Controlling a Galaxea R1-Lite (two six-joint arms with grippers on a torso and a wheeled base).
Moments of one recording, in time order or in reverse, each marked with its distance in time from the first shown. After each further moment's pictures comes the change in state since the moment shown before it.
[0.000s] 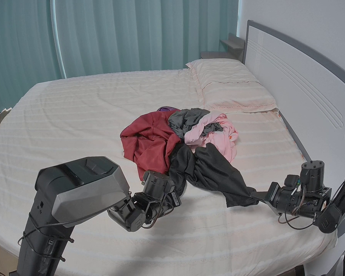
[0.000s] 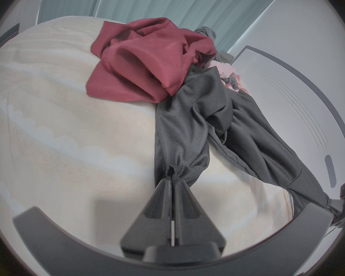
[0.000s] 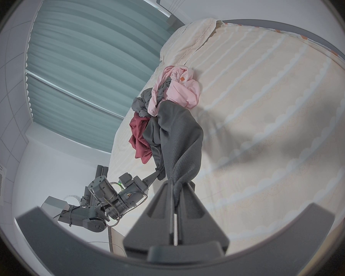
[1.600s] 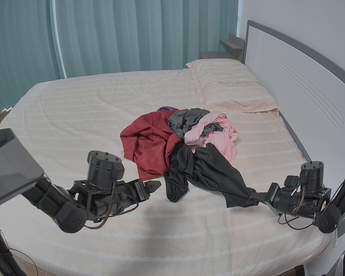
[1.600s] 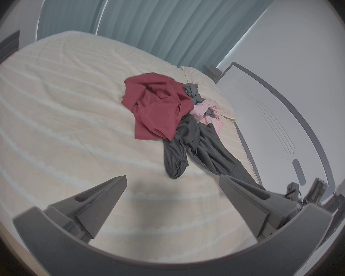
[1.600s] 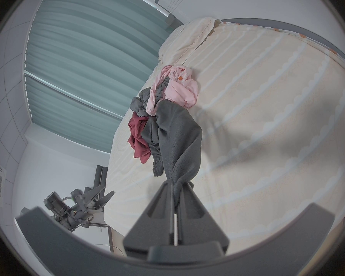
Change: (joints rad) left arm 0.068 -0.560 0.468 0.026 -0.073 0.060; right arm -0.003 0.007 0.001 0.002 0.003 0.003
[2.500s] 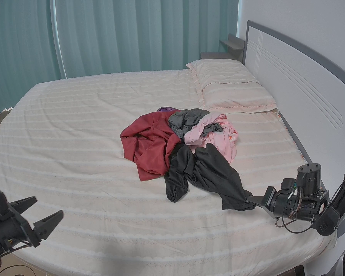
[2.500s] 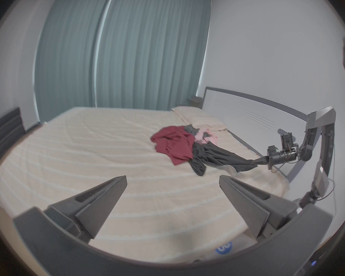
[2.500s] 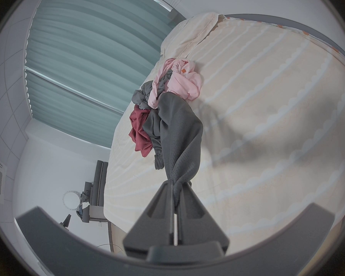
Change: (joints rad) left arm 0.375 -1.164 0.427 0.469 -0.203 0.587; right arm 0.039 0.004 0.005 0.006 -0.003 0.000
